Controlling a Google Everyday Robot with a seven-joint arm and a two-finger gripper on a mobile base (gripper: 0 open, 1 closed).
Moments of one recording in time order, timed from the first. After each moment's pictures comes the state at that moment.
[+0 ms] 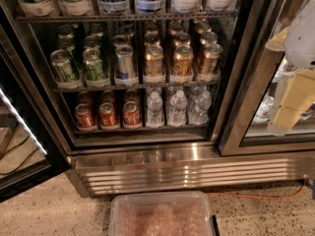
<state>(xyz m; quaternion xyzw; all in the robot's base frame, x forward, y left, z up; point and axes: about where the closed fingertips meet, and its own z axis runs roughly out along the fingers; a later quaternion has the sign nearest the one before) 0.438 -0.217 0.977 -0.60 0.78 -0.03 0.16</state>
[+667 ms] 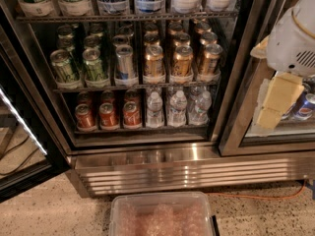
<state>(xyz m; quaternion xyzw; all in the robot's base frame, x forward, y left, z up) 0.448 -0.201 0.959 -0.61 0.78 -0.01 0.15</state>
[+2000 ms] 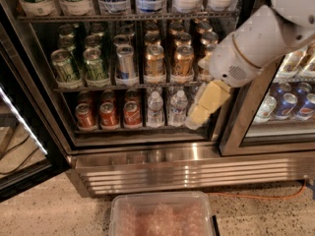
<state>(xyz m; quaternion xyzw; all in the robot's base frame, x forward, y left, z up) 0.499 -0.104 0.908 -0.58 0.76 0.13 0.25</state>
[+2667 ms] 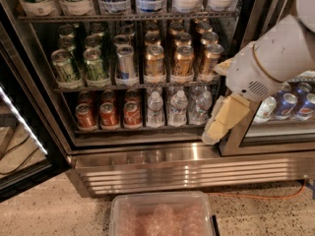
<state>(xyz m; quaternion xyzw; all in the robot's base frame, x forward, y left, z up) 0.471 -0.128 0.907 -0.59 0.76 0.09 0.25</state>
